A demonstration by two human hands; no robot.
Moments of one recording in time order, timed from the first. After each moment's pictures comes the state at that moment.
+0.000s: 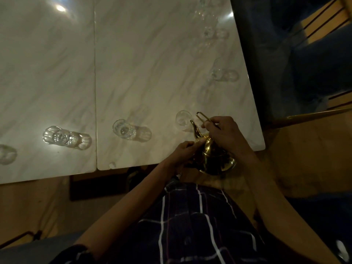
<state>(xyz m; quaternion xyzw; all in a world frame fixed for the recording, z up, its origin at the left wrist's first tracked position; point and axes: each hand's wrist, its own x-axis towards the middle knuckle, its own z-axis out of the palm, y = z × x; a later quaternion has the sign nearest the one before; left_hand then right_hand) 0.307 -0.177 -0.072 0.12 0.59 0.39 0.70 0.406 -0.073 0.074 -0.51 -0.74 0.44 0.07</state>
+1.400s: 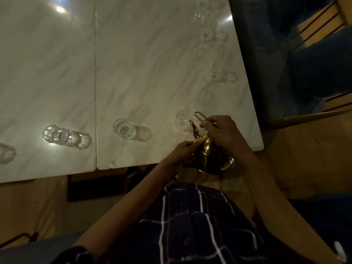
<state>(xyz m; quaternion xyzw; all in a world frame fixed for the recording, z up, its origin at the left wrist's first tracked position) 0.308 -0.182 -0.071 0.13 0.60 0.39 0.68 0.401 -0.079 0.080 -0.50 -0.75 0.42 0.05</state>
